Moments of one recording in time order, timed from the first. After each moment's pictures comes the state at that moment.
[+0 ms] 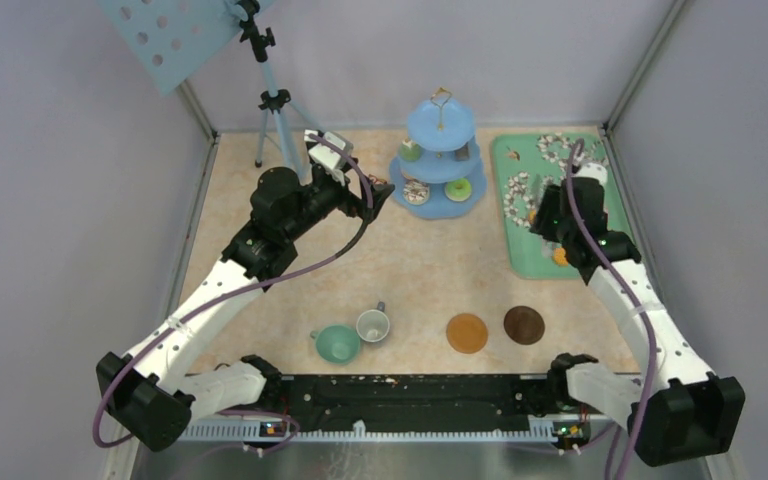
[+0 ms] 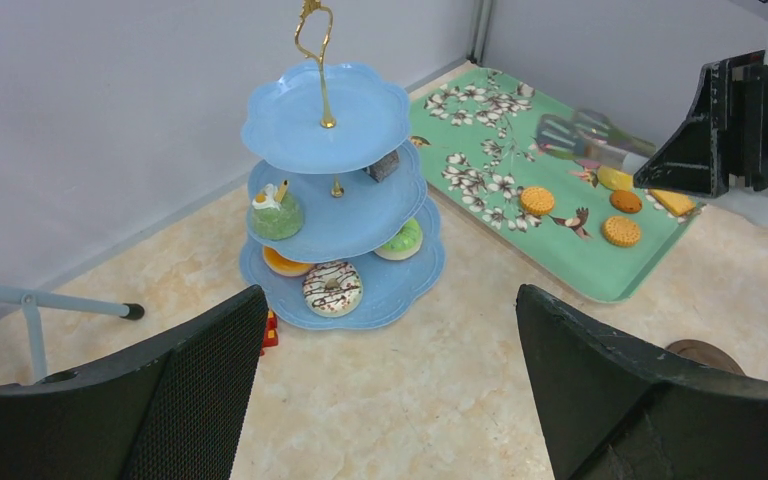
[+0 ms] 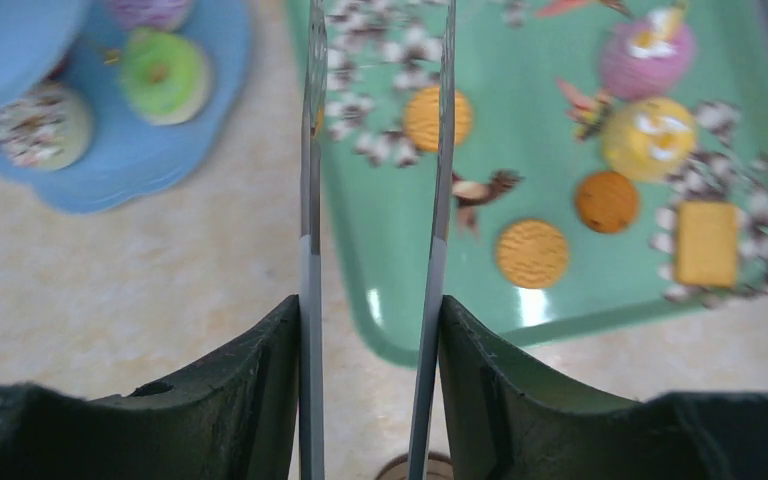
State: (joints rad) left arm -0.56 1.10 1.06 0.05 0.20 -0.02; right arm 0.26 1.03 0.93 -0.49 0.25 0.34
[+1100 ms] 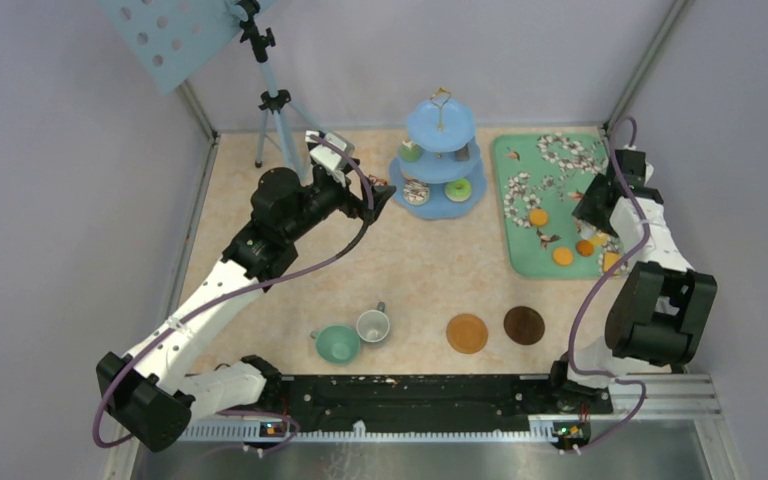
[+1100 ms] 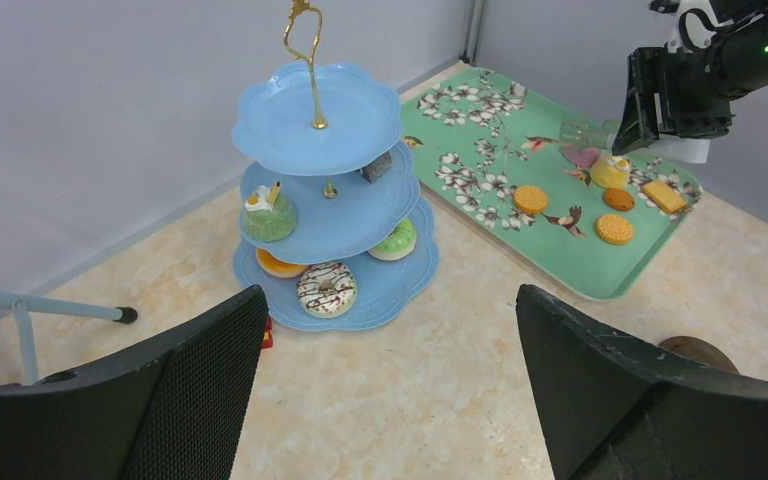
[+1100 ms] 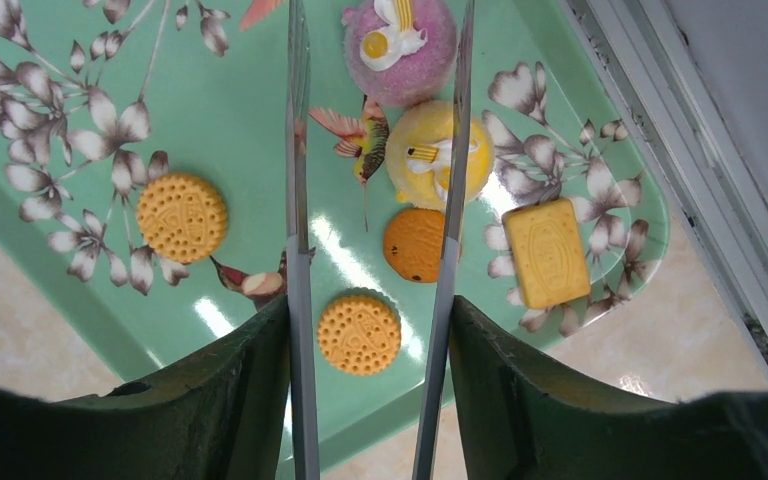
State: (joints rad) left arm -0.57 1.10 1.06 0.05 0.22 -0.02; right arm -0.24 1.50 1.15 -0.57 0.18 0.32
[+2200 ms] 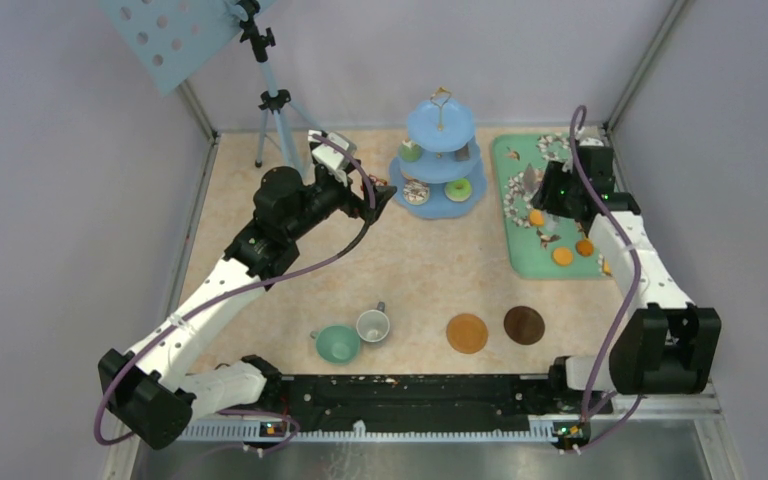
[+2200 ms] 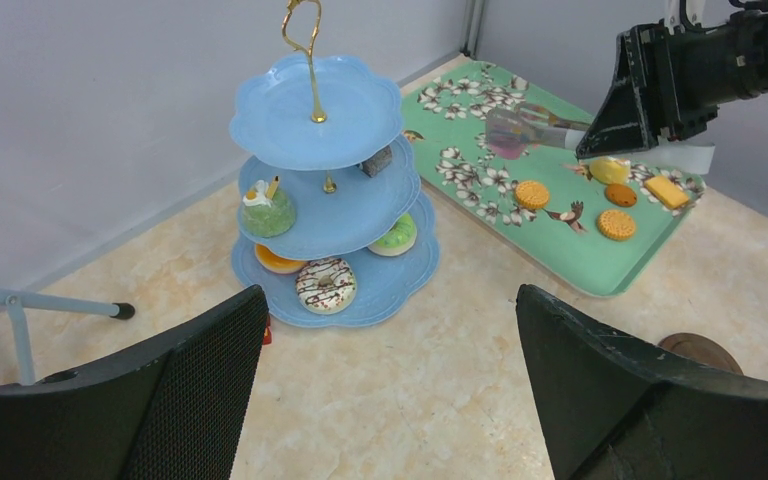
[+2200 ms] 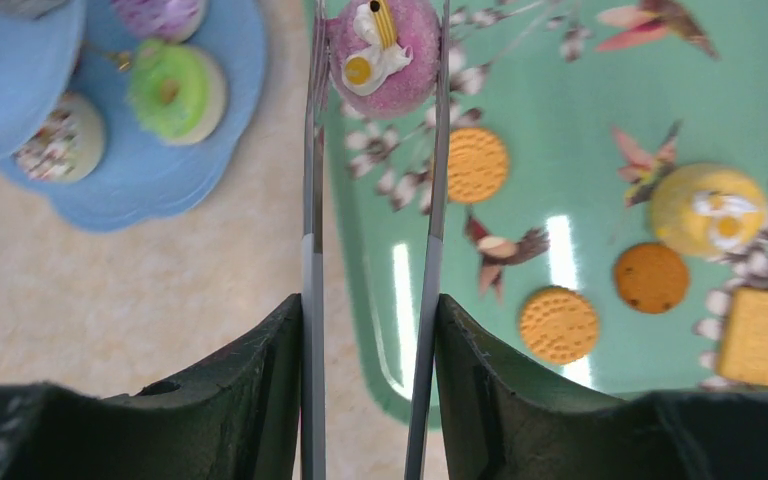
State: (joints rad) left arm -0.57 1.12 1.06 0.05 0.22 -0.02; right arm -0.02 1.36 1.12 -0.48 0.01 0.25
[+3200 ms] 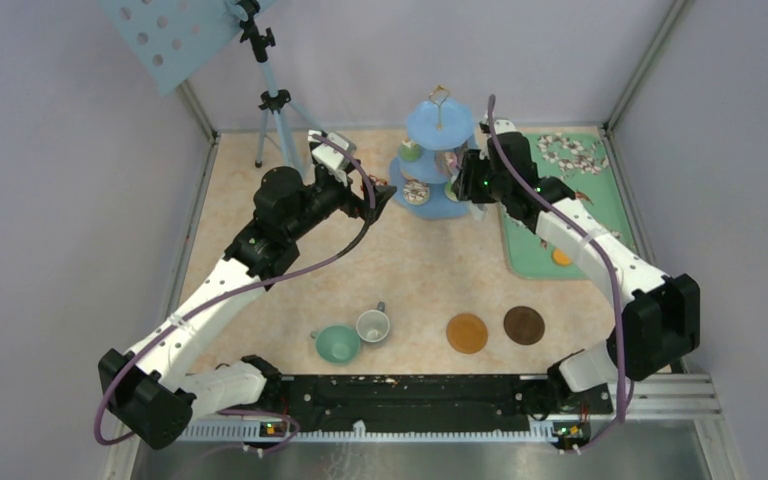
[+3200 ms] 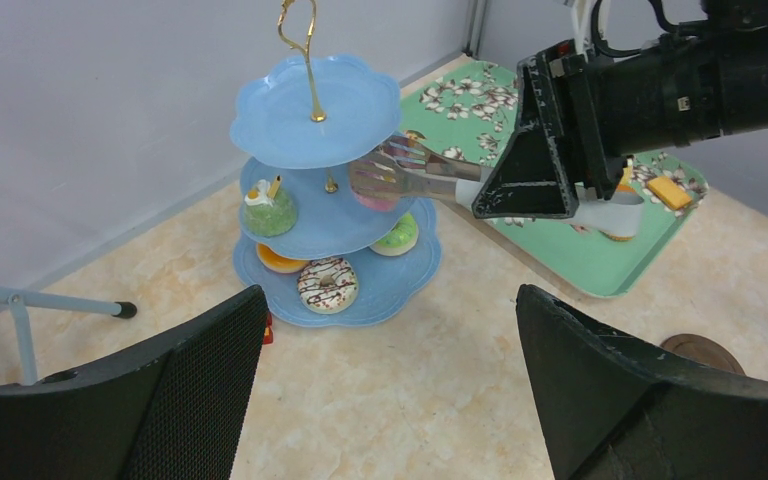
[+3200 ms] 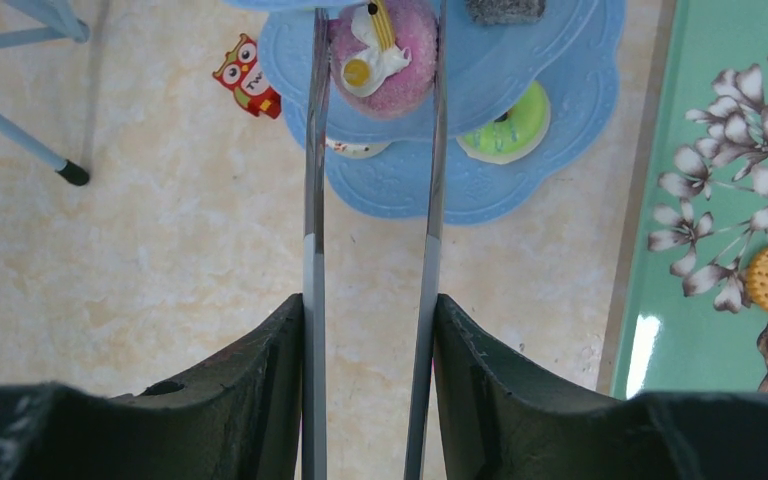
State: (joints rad) left arm -0.57 1.12 1.06 0.05 0.21 -0.02; right arm 0.46 1.43 1.26 -0.40 0.06 0.37
